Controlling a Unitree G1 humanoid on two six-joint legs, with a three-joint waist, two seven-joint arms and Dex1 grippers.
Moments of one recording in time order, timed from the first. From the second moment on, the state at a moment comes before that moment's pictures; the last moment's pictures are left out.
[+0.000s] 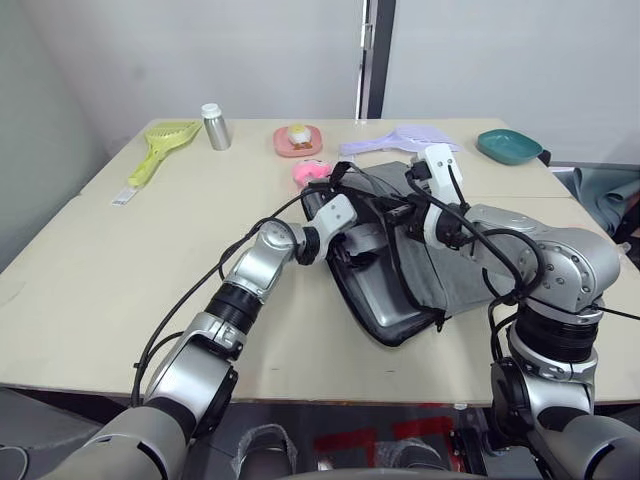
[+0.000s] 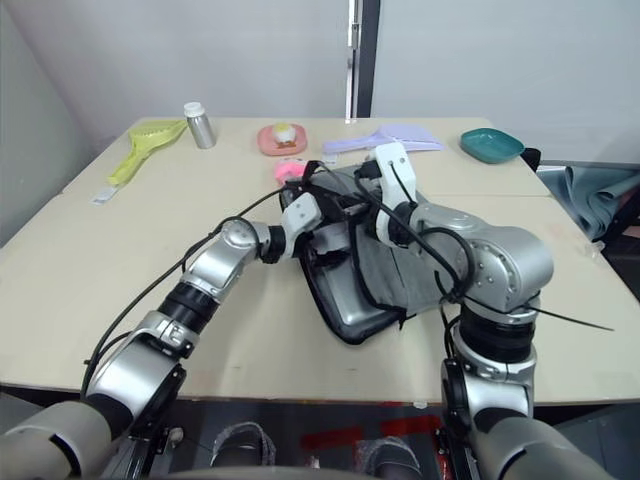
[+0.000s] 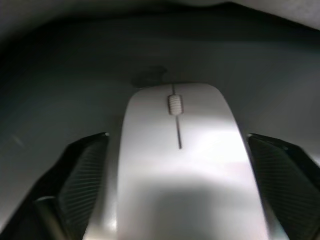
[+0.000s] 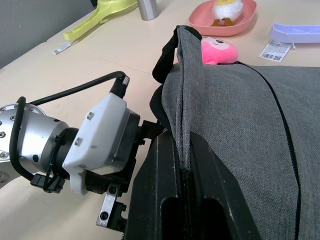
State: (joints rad) left arm -0.80 0.21 -0.27 0.46 -0.05 0.25 -0.83; right arm -0.74 -0.27 -0.22 -0.53 0.66 1.52 0.18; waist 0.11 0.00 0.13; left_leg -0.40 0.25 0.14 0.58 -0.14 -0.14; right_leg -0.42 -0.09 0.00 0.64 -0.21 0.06
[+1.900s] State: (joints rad) left arm -0.68 0.22 -0.20 0.43 -0.14 0.24 -0.90; right arm -0.74 -0.29 -0.22 -0.56 0.67 1.53 0.20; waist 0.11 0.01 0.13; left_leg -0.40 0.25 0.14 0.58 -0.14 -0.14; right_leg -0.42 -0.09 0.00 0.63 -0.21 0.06
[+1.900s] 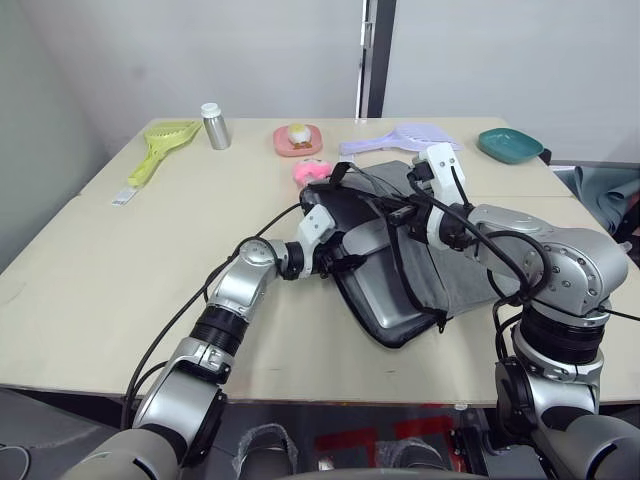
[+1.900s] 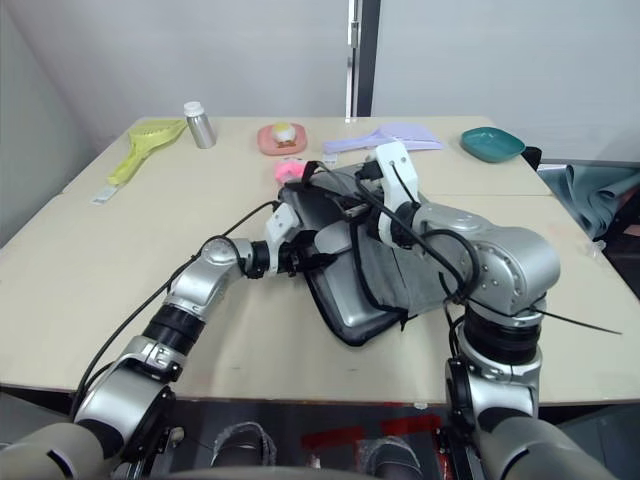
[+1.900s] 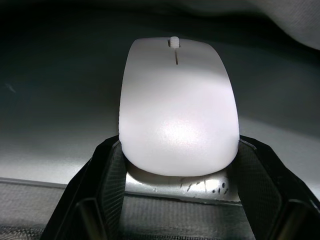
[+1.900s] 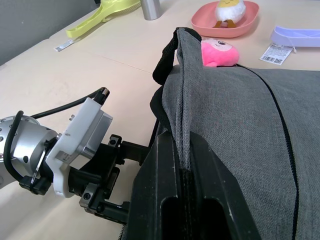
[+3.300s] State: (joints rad) left arm -0.37 0.85 0.17 -0.04 -0.61 0.59 -1.36; right arm -0.68 -0.32 -0.19 -0.56 0.68 1.51 0.26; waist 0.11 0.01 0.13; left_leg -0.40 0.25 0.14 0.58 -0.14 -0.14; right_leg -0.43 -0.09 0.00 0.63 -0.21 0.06
